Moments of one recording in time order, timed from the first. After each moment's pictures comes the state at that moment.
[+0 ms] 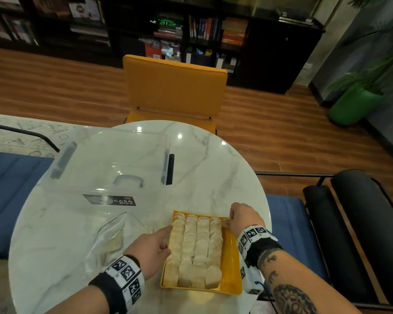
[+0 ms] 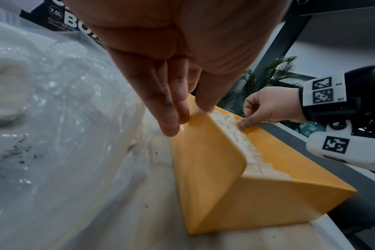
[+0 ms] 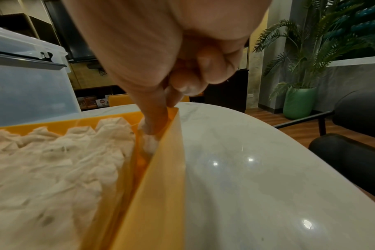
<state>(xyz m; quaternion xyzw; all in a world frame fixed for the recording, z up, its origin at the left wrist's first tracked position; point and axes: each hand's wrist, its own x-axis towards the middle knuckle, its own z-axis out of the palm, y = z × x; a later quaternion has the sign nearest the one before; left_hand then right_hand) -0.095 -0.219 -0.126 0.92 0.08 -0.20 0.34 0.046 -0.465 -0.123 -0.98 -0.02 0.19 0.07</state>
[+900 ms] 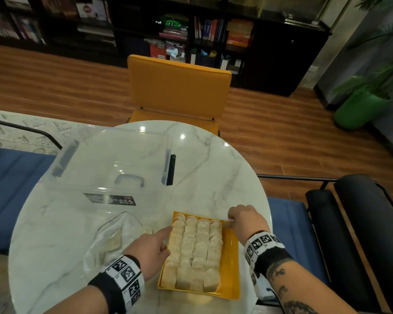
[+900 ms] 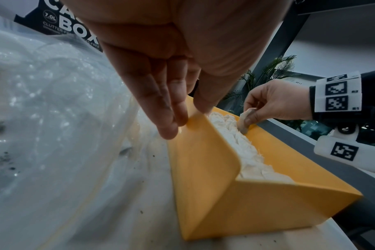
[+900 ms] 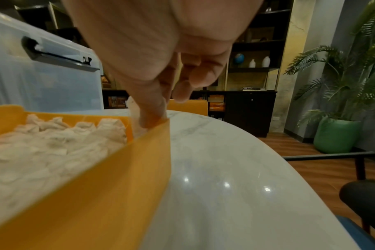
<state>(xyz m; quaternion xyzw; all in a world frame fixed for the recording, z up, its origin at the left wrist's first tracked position) -0.094 -0.223 -0.118 0.92 0.08 -0.20 0.32 0.041 -0.477 -0.111 -0.97 -0.16 0.16 0.04</state>
